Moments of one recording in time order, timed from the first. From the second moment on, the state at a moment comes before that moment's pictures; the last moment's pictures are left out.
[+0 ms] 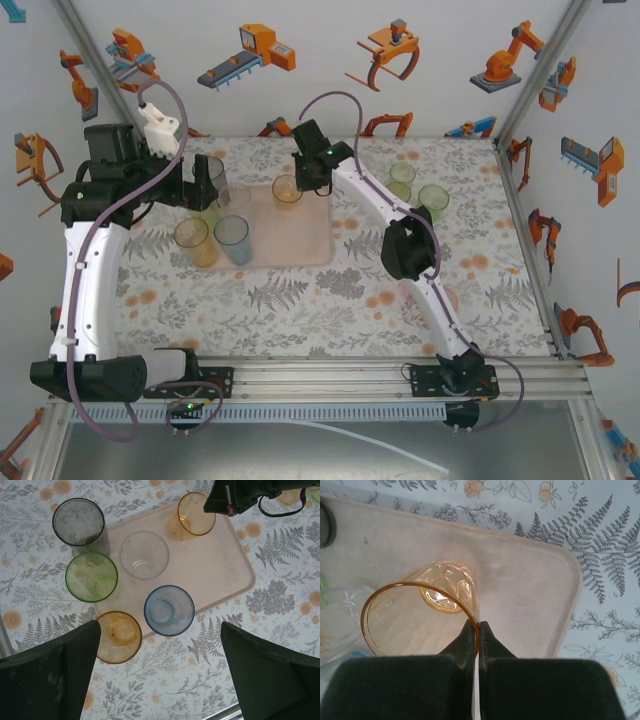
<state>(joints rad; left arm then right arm) -0.07 1.26 1.59 -0.96 0.34 0.17 0.64 2.50 2.46 -0.83 0.02 0.40</state>
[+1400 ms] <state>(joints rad) -0.07 1.32 1.62 -0.93 0.39 0.13 0.63 2.58 2.52 -0.72 -0.12 0.44</state>
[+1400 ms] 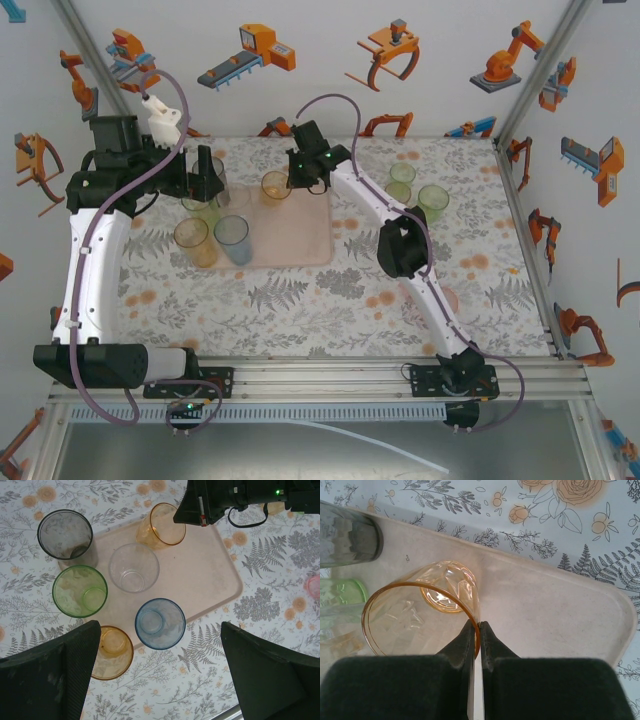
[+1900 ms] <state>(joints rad) -0.07 1.32 1.62 -0.93 0.39 0.14 0.63 2.59 2.52 -0.70 -0.13 0.45</state>
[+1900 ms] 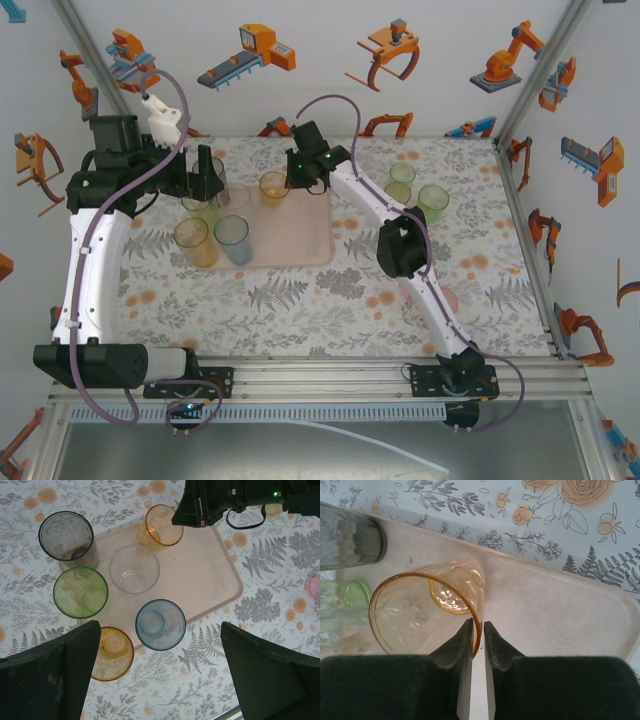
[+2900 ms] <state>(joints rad) -0.08 1.35 1.62 -0.93 0.39 0.14 0.62 2.59 2.52 -0.63 -0.26 0.46</state>
